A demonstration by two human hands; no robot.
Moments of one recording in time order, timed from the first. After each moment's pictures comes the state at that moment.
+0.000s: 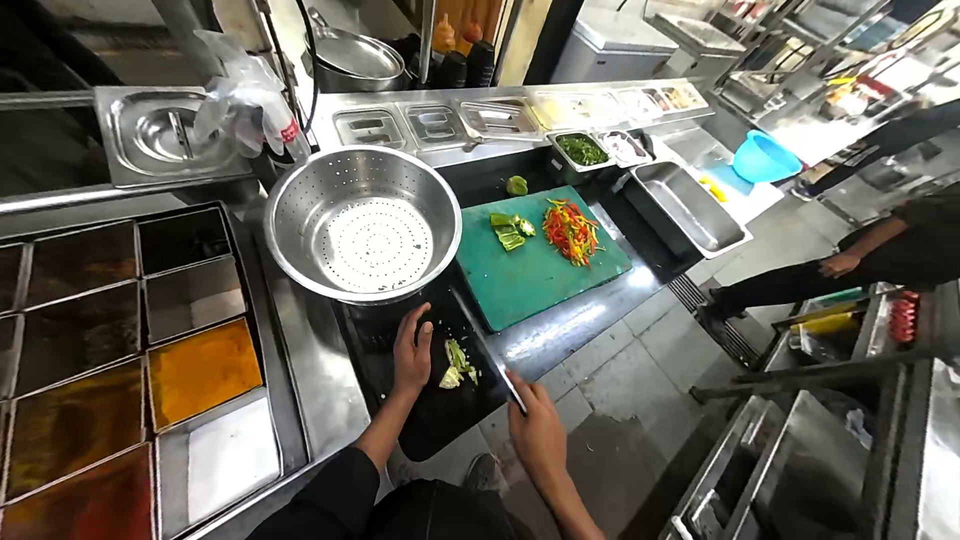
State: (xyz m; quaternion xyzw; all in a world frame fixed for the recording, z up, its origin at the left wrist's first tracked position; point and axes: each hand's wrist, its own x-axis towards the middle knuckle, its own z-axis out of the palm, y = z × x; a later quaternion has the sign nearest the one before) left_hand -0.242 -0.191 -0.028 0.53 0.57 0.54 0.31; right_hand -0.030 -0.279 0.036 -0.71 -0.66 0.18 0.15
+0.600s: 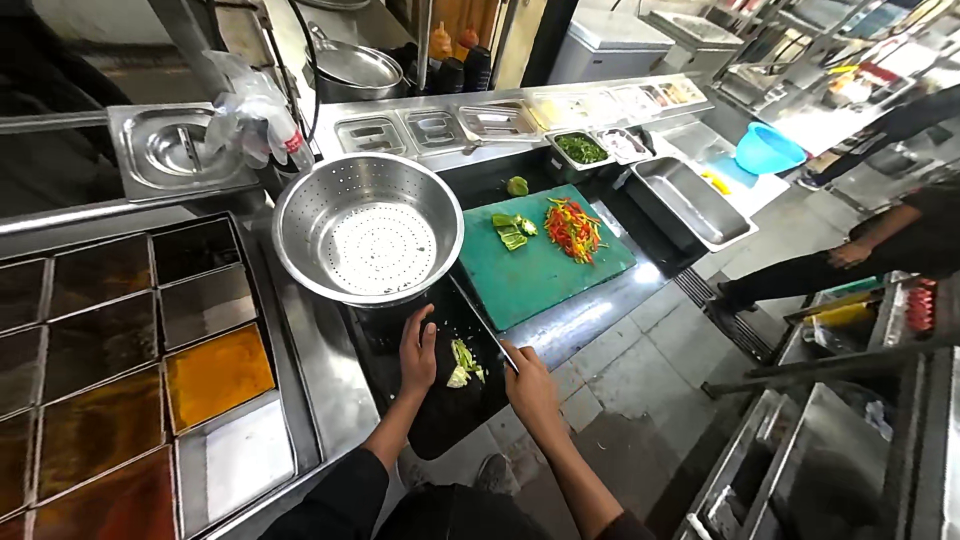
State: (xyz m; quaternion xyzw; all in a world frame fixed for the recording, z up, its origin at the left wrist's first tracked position) left_hand -0.244 -0.193 -0.029 0.52 0.56 0.56 0.31; right_hand -0.046 -0.224 0.037 -0.72 -0.66 0.22 0.05
